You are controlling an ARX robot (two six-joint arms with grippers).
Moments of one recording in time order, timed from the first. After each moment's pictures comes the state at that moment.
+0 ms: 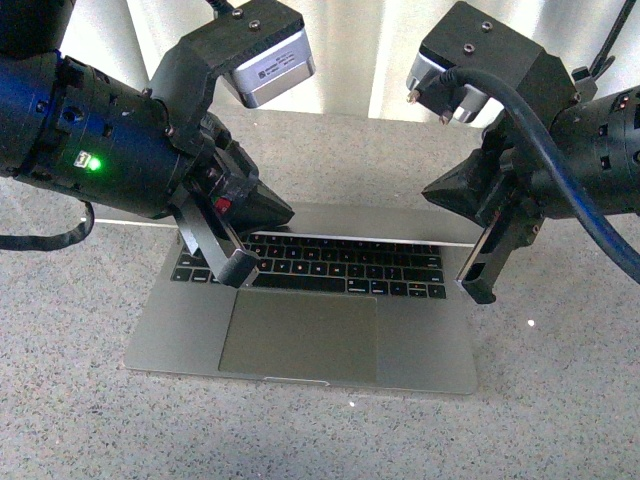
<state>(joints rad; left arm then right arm) -0.33 1.79 0.87 0.09 0.48 0.53 0.31 1.79 0.79 0.24 -0.34 -0.62</state>
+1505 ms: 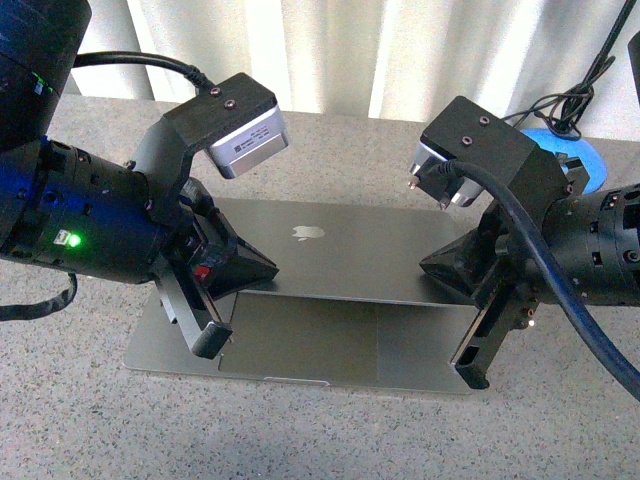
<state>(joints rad) -0.31 1.82 0.77 0.15 0.52 0.51 0.33 1.82 0.67 0.32 -0.36 -0.51</state>
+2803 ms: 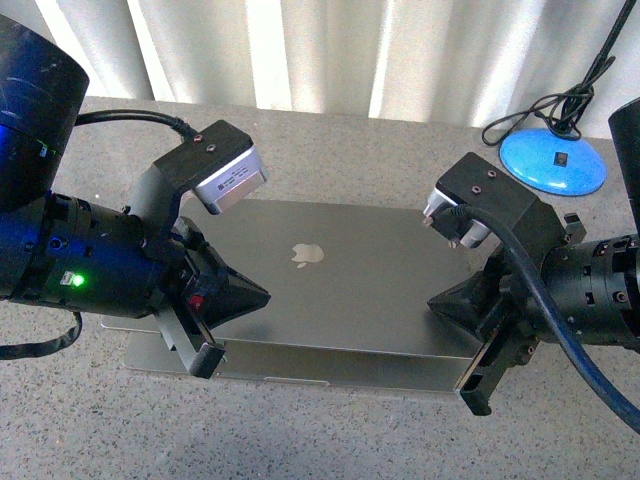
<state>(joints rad) -0.28 1.91 0.73 0.27 0.58 0.44 0.29 1.93 0.66 0.36 -0.40 -0.46</state>
